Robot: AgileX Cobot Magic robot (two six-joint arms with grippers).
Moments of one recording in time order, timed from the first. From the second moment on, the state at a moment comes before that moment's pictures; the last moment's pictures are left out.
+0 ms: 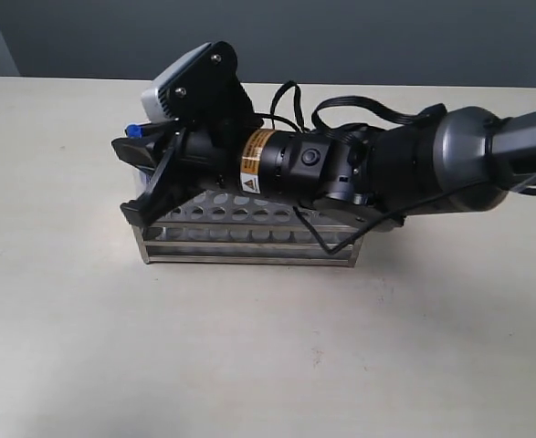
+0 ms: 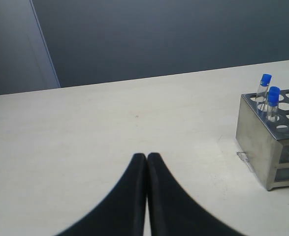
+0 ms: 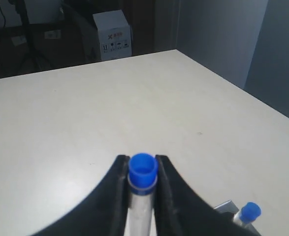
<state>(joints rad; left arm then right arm) 0.10 0.01 0.00 0.02 0.24 0.06 0.91 1.87 -1.04 -0.57 -0.61 0.40</state>
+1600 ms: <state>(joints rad) 0.10 0.01 0.00 0.02 0.24 0.06 0.66 1.38 -0.98 -0.45 -0.16 0.27</state>
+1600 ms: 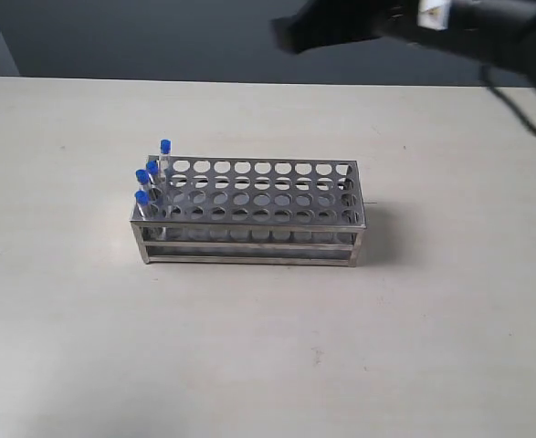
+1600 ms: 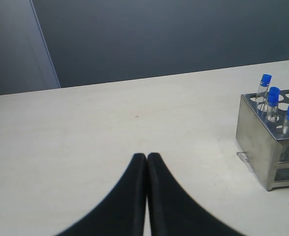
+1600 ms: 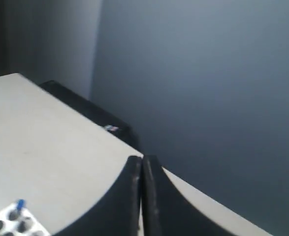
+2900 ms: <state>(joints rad) 0.10 0.01 0.00 0.02 0.24 0.06 0.27 0.46 -0.16 -0.02 -0.03 0.27</state>
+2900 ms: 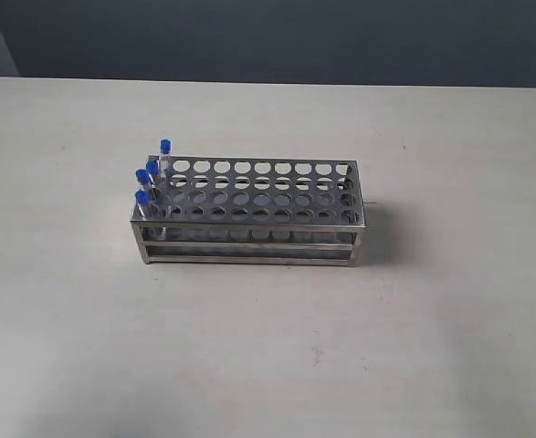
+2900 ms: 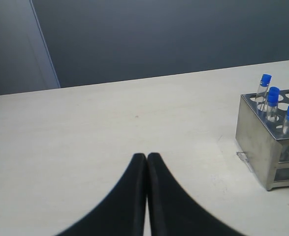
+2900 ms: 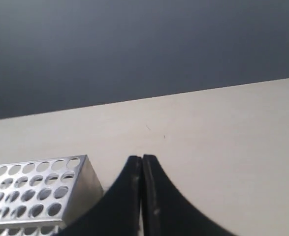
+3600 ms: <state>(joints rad) 0.10 0.01 0.00 0.02 0.24 0.06 0.24 0.13 0.00 -0.01 0.01 0.27</state>
